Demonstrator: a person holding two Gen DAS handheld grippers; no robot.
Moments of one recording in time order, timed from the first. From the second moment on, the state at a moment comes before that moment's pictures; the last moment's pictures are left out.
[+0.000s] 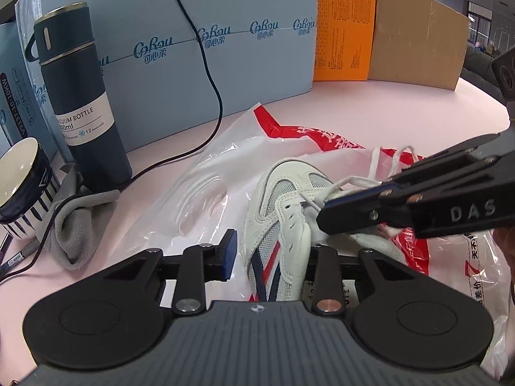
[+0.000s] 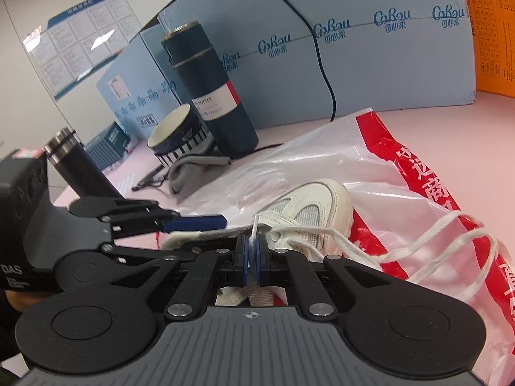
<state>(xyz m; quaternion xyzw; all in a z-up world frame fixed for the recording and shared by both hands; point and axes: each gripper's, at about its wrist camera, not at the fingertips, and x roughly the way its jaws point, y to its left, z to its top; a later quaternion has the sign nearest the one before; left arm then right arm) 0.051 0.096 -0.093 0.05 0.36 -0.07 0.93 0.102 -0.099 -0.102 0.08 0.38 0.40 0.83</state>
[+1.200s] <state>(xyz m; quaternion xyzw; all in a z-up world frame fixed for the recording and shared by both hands) 0.060 0.119 -0.097 -0.04 0.37 -0.12 0.92 0.095 -0.101 -0.101 0.06 0.36 0.41 0.84</state>
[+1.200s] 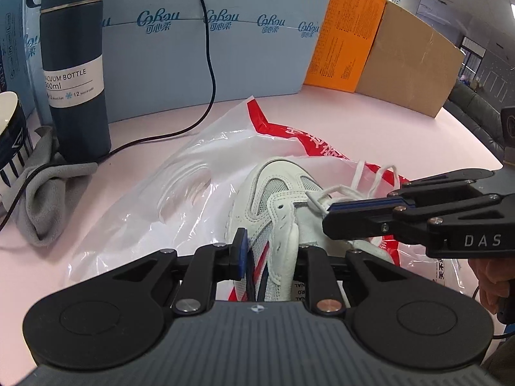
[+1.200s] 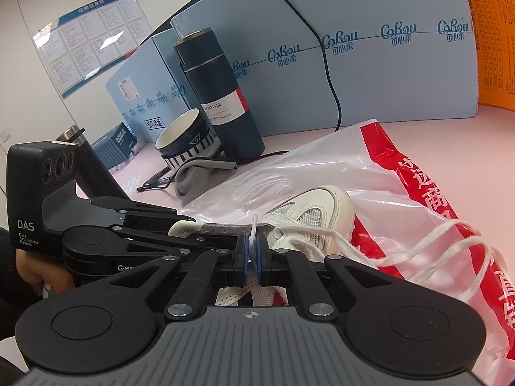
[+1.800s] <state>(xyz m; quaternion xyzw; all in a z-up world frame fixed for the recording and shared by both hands) 0.062 0.105 -0.089 0.06 0.35 -0.17 0.92 0.093 -0.103 -0.102 0.06 0.36 0.40 0.84</state>
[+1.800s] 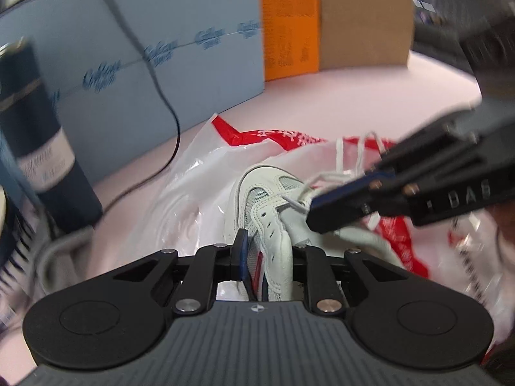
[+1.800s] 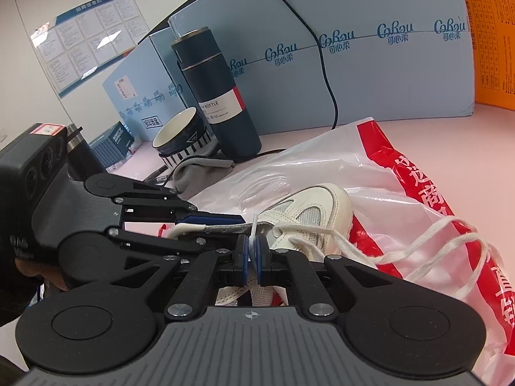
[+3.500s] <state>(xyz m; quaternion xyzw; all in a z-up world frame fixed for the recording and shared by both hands) 0.067 0.184 -0.138 -0.42 0.36 -0.13 0.82 0.088 -0.062 -0.103 -0.13 0.33 0.41 0.84</state>
